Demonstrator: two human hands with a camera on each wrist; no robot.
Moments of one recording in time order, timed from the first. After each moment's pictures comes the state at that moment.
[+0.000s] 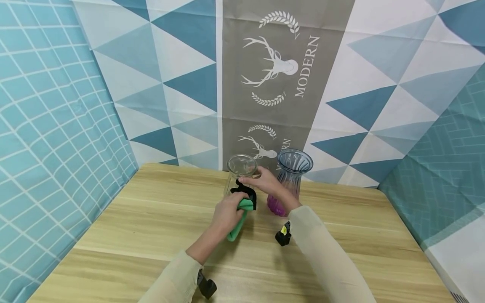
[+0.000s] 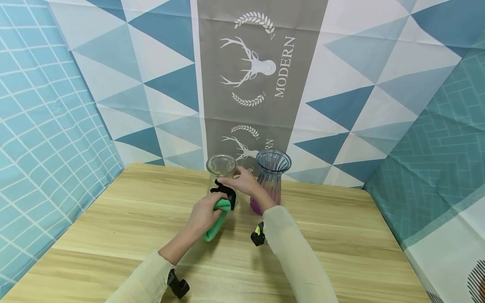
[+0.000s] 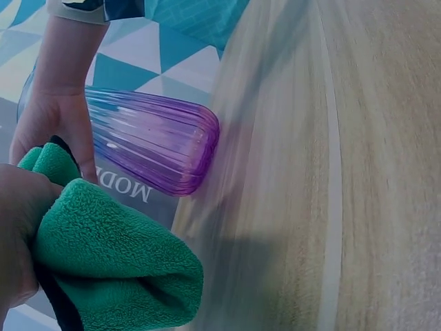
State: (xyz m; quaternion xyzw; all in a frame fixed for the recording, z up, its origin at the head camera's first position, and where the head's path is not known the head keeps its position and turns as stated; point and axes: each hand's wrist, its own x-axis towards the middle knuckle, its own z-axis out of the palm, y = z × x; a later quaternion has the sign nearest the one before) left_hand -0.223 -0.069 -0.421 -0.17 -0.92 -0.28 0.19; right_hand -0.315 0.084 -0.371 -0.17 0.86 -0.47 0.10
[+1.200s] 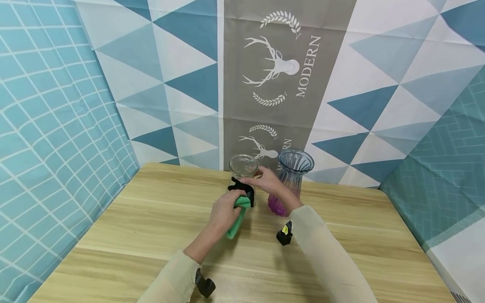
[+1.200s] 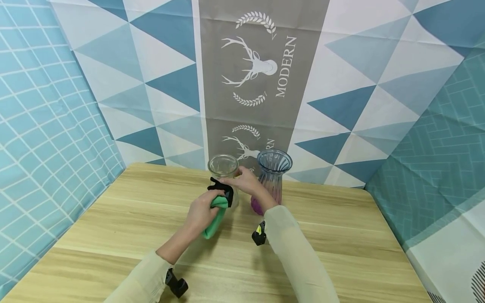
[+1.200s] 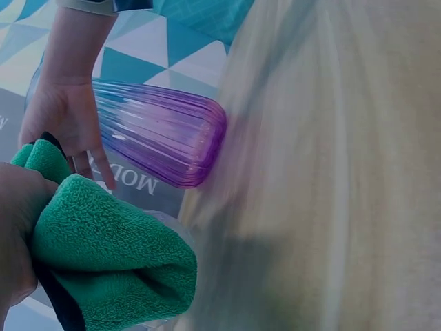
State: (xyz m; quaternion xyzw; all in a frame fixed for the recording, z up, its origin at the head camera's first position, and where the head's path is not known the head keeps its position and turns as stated) left_hand -0.224 -0.077 -0.424 -0.16 -0.91 -0.30 0.22; right_hand -0.312 0.083 -0.367 -0.15 0.89 -0.43 0.07
